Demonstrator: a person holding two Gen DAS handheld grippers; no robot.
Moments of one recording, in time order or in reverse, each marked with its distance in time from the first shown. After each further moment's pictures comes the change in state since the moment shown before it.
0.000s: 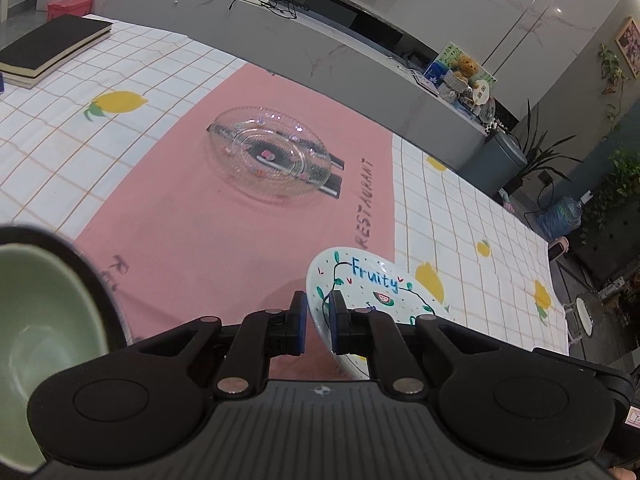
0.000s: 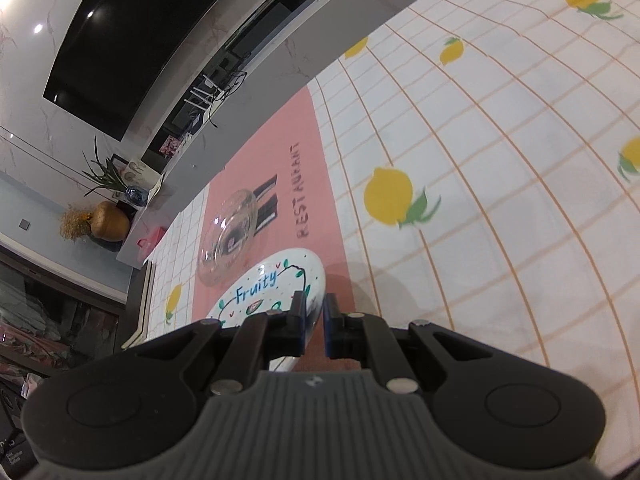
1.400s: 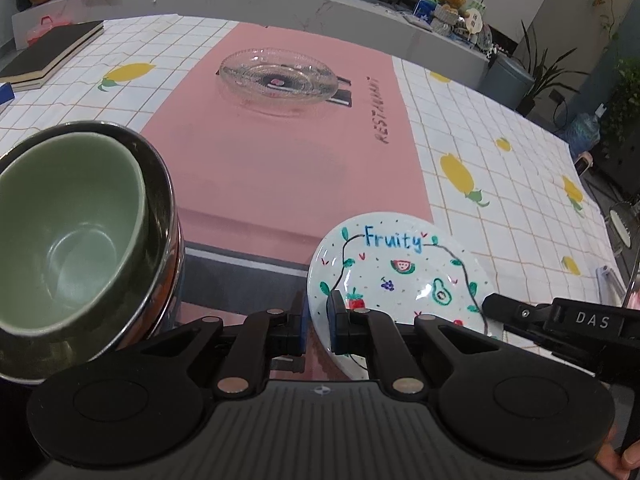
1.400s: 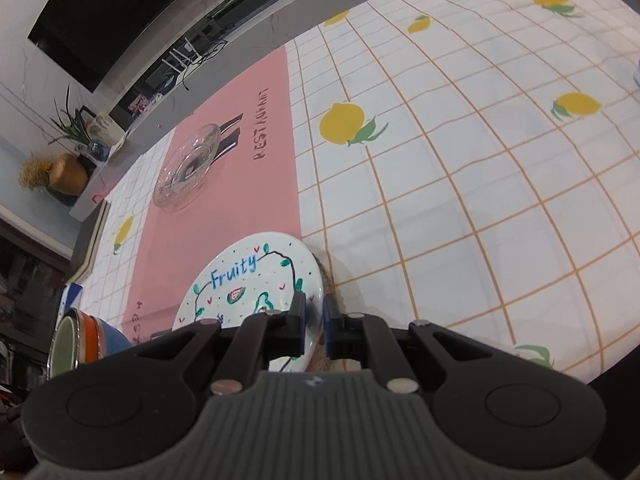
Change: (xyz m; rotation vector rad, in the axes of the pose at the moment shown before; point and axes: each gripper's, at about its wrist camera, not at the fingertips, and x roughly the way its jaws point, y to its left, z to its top) left arm -0.009 0.000 -0.066 0.193 0.110 0.110; right arm -0.017 -0.004 -0.064 -0.149 0.025 -0.167
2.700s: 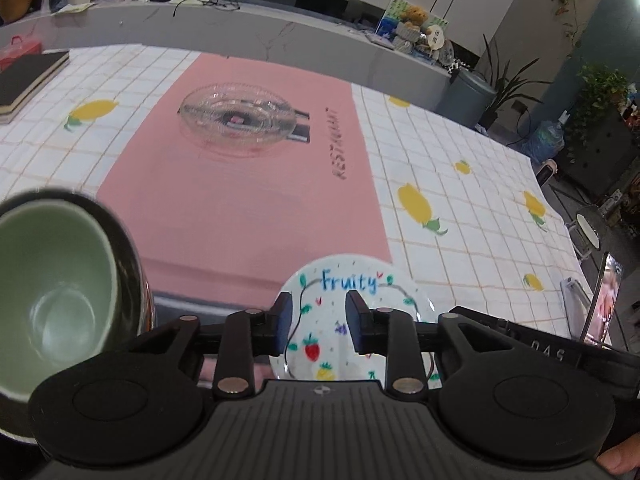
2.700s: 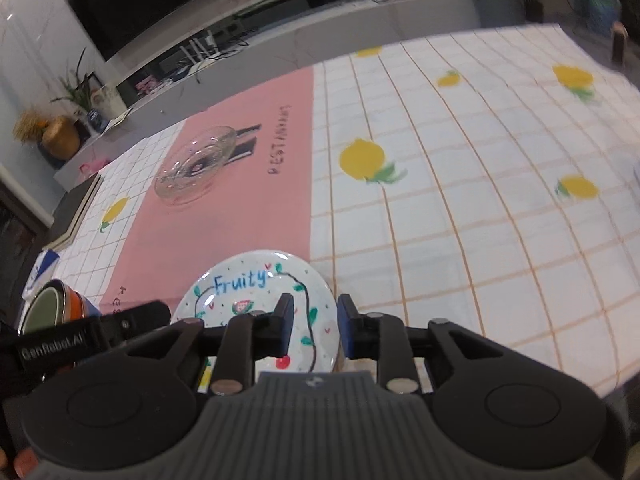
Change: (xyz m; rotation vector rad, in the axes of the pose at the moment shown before) left arm -0.016 -0.009 0.023 0.050 -0.074 -0.108; right arm -0.014 0.036 0.002 -0.225 -0.081 -0.089
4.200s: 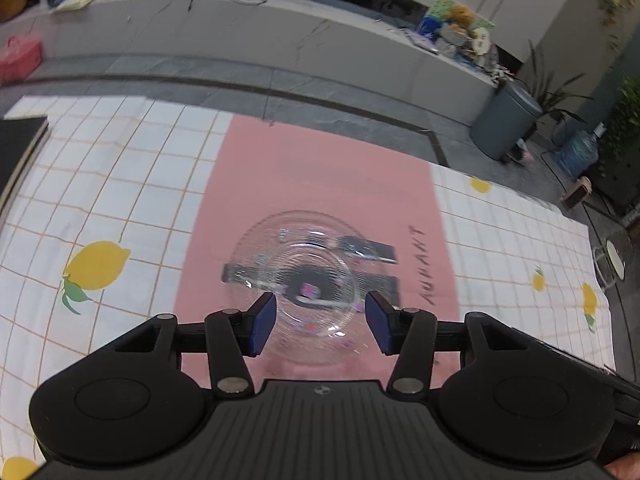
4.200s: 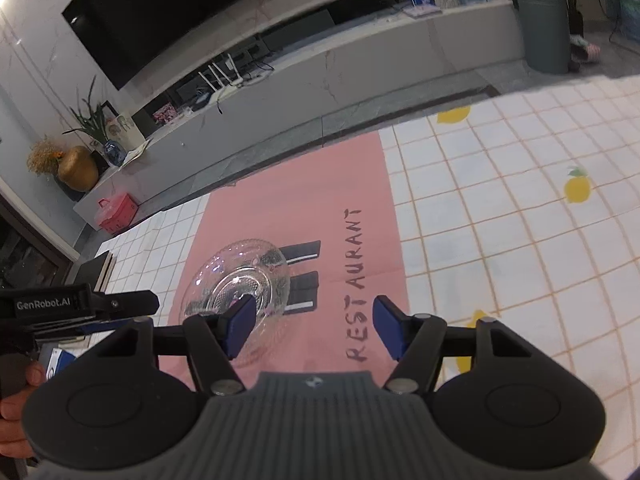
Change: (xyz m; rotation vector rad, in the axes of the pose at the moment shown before) left arm 0.088 0.089 0.198 -0.048 0.108 0.045; right arm 0.130 0.046 0.159 0.088 -0.003 0.110
